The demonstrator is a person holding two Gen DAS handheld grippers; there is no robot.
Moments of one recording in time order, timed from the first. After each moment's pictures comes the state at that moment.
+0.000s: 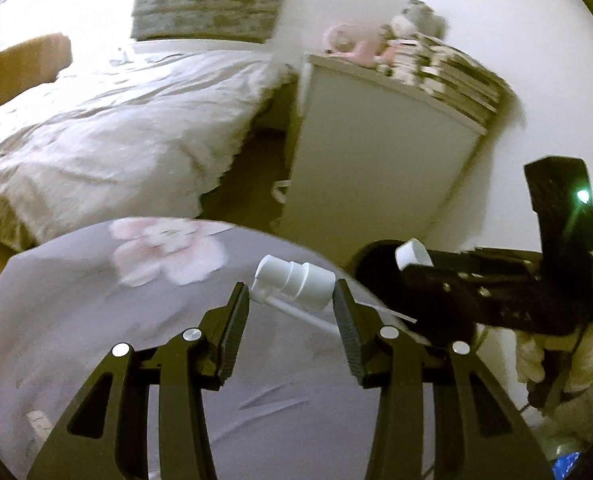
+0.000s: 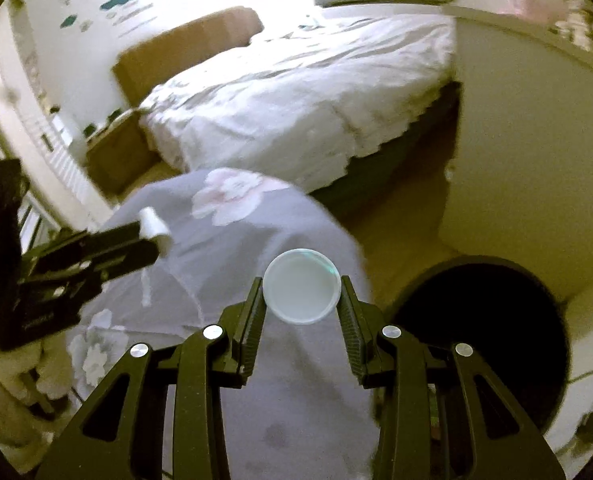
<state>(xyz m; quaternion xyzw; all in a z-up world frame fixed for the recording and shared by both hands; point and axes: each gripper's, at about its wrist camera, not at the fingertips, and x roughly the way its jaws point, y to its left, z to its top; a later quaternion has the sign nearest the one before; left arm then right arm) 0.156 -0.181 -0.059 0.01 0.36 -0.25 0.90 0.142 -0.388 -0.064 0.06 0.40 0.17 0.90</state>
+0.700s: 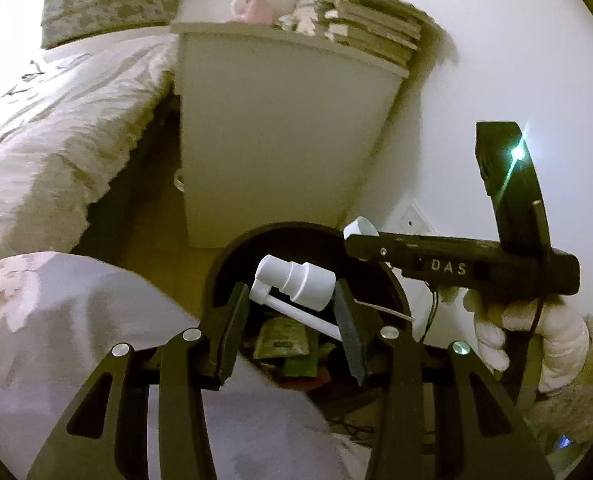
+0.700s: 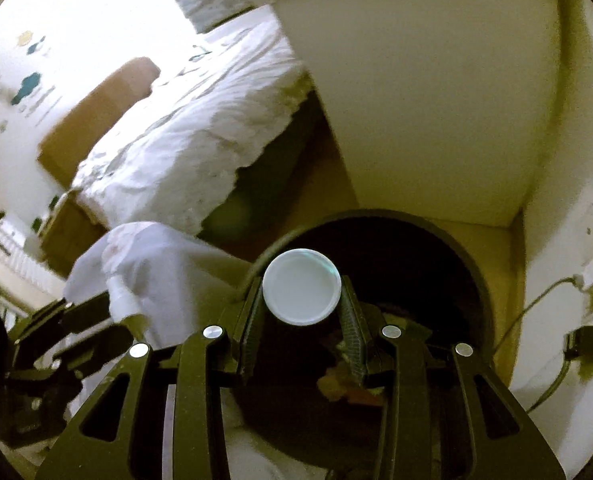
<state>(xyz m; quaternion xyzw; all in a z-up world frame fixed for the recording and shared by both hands) 0.153 -0.335 -0.086 0.06 0.39 -0.36 0.84 0.130 -0.543 -0.109 0.19 0.41 0.04 0.89</state>
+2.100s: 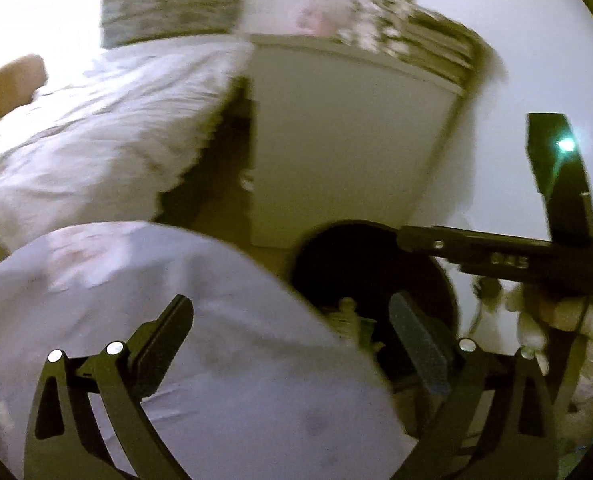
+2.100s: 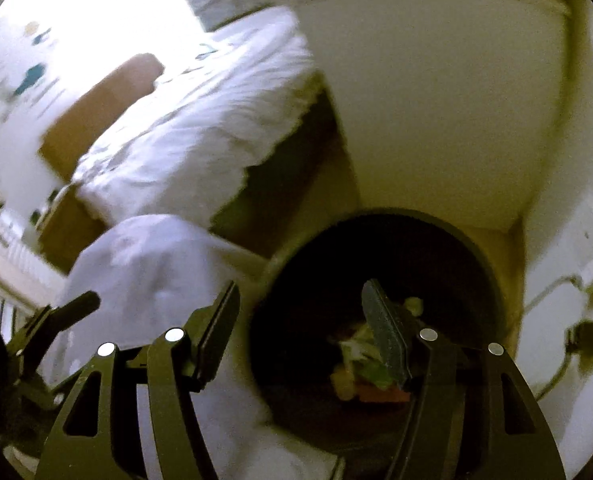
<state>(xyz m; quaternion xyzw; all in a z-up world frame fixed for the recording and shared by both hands) 0.129 -0.261 -0.071 0.05 0.37 -0.24 0.90 0.119 -0.466 -0.076 0.16 0.40 0.07 0.90</state>
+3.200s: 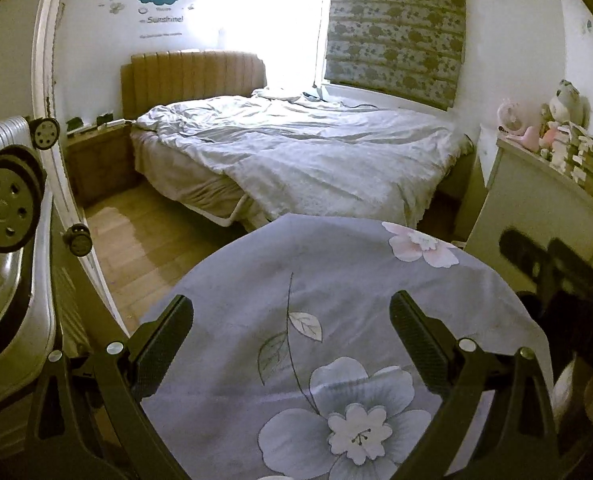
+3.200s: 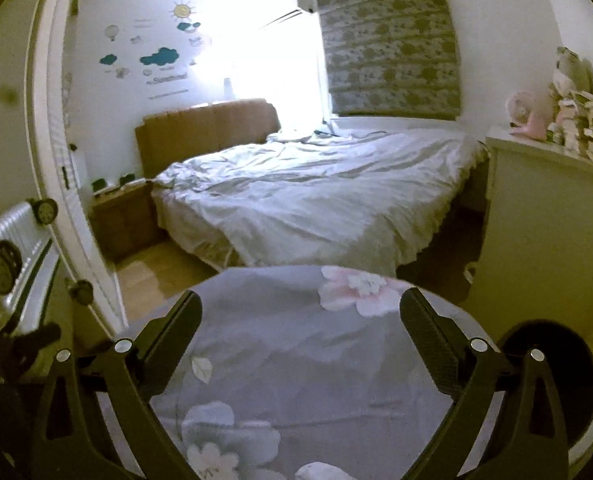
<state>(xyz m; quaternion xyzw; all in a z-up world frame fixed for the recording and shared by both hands) 0.021 0.013 -0.029 -0.04 0.29 0.08 0.95 0.045 -0.160 -0.020 0.03 0.21 0.14 0.97</state>
